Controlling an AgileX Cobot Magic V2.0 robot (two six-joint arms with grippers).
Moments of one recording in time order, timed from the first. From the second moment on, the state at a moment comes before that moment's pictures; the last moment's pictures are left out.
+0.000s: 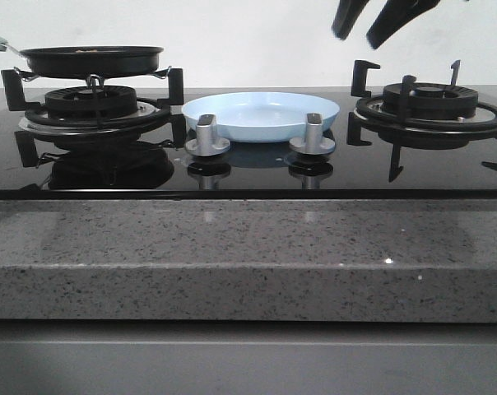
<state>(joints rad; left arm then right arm) -0.06 0.47 -0.49 -0.06 0.18 0.03 0.20 1.91 -1.90 0.33 1.09 0.00</state>
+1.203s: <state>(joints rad) -0.06 0.47 -0.49 -0.06 0.18 0.03 0.20 2.23 -2.19 0.33 1.23 -0.05</state>
